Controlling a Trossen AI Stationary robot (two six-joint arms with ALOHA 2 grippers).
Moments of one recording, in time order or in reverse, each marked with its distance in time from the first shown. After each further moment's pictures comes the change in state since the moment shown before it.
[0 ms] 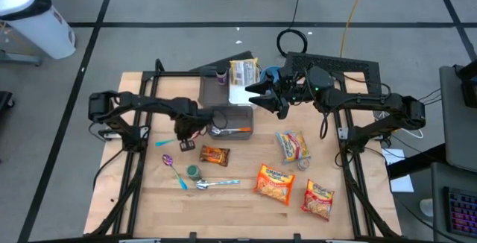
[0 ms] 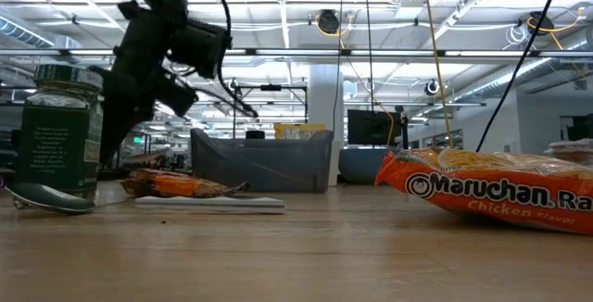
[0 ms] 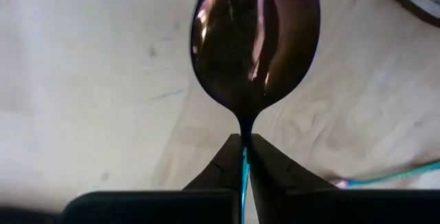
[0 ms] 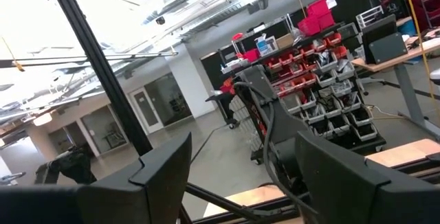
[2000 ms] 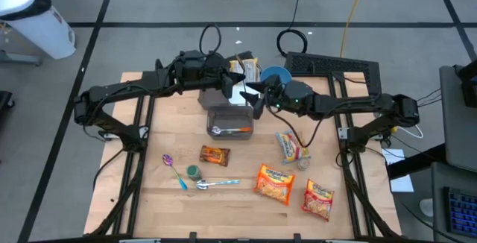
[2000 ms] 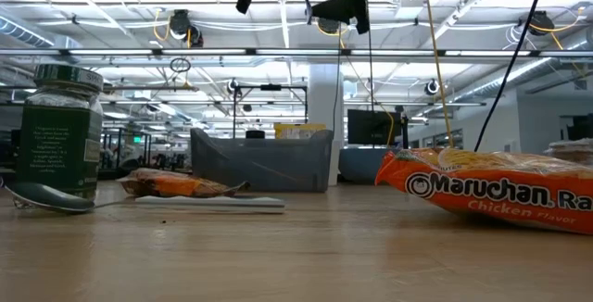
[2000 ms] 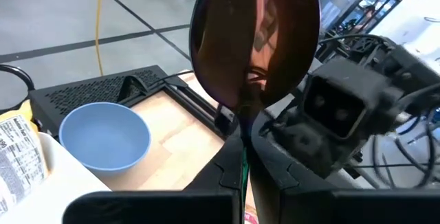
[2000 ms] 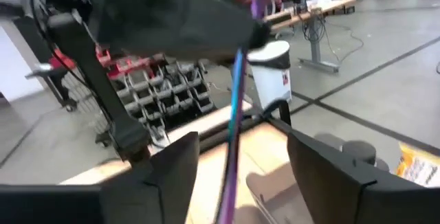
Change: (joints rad) left arm 0.094 -0.157 0.419 1.028 -0.067 -0.409; right arm 0.096 0.084 0.002 -0.251 0.629 -0.236
